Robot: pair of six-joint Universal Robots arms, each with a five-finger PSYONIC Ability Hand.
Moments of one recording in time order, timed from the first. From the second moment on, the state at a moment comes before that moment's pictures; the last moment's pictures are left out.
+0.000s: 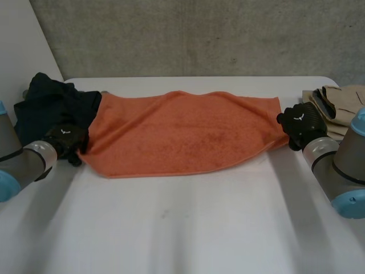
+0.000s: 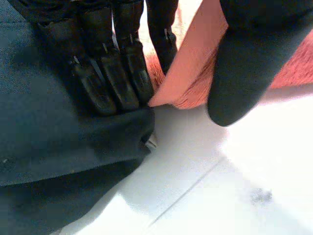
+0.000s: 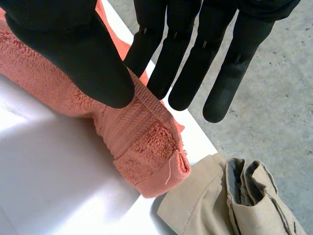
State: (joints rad) left arm 4.70 -2.23 -1.39 3.17 -1.27 3.69; right arm 1.78 -1.05 1.57 -0.37 1.43 2.49; left_hand 0.80 0.82 0.83 0.82 0.65; right_hand 1.14 1.17 1.19 1.19 1.01
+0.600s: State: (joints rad) left arm 4.75 -2.16 -1.59 3.31 -1.06 3.95; right arm 1.78 -1.11 1.58 -0.27 1.47 2.51; left_hand 1.16 1.19 1.18 1.20 0.99; right_hand 1.14 1.17 1.19 1.19 1.01
